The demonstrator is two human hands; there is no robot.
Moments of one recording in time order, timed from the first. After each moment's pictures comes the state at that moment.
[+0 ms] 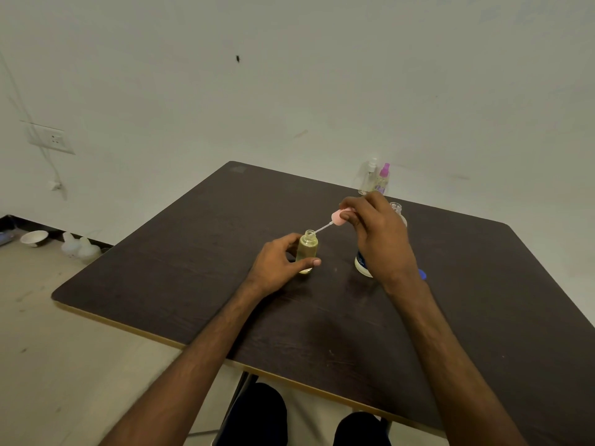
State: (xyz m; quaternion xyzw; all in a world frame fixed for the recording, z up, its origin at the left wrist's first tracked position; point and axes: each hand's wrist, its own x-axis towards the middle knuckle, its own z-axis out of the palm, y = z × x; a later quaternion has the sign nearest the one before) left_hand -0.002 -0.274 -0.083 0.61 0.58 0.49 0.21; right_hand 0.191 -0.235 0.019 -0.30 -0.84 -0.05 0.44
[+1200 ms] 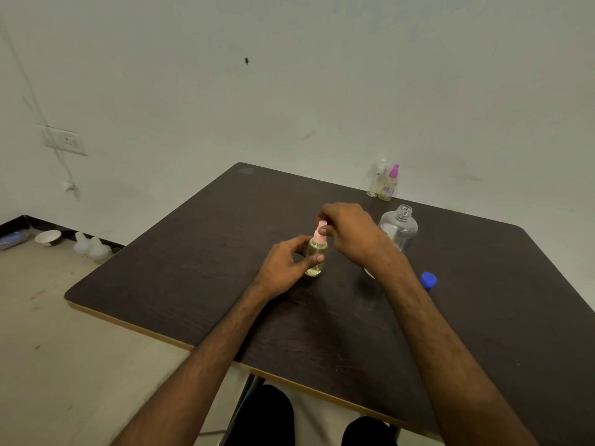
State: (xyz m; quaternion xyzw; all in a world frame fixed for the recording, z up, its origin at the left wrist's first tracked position) left_hand 0.000 -0.277 -0.079 0.60 0.57 0.51 0.24; right_hand 0.142 -0.226 0.038 -0.35 -0.92 0.04 0.15
